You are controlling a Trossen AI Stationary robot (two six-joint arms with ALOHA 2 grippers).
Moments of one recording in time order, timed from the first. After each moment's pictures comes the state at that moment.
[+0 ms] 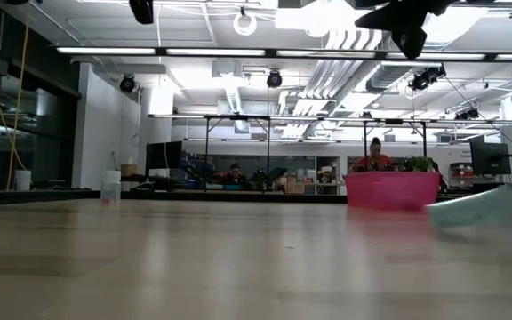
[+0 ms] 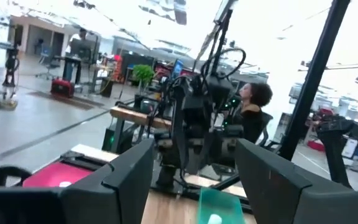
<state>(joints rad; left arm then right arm) 0.05 0.84 0.56 0.48 -0.15 -0.22 0.24 0.94 0.69 -0.07 0.30 0.49</state>
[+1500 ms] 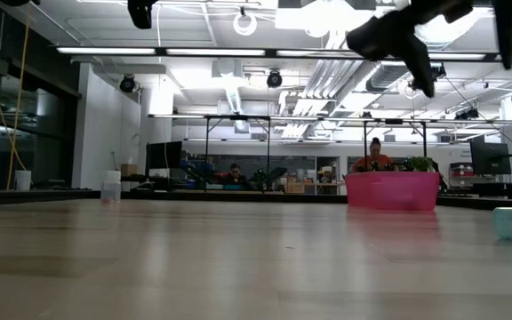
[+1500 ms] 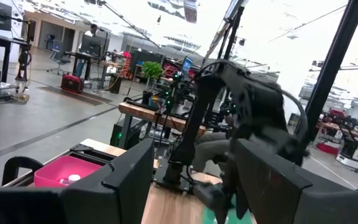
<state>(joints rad) 0.05 0.84 0.56 0.47 -0.19 -0.23 0.34 1.72 1.46 -1.24 -0.18 -0.33</state>
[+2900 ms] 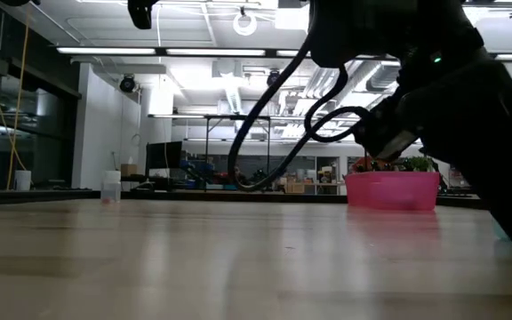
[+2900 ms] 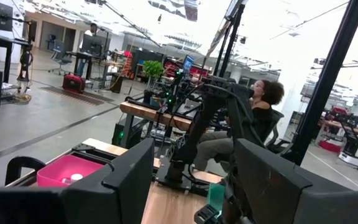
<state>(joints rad) 0.05 0.84 0.56 0.46 -0.19 -0.22 0.37 1.98 1.27 -0.95 -0.31 1.11</state>
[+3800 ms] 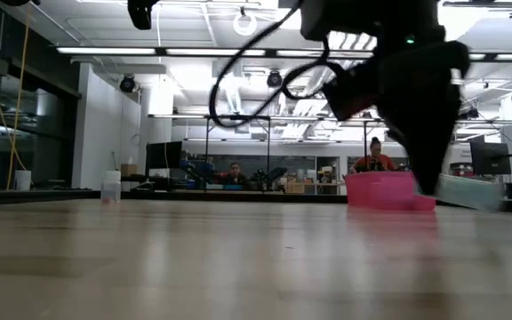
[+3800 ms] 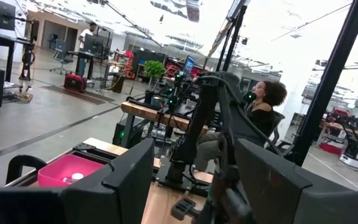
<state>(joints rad) 0.05 0.84 0.56 0.46 -0.20 -0.23 0.26 1.86 1.26 -0.94 -0.10 0.71</state>
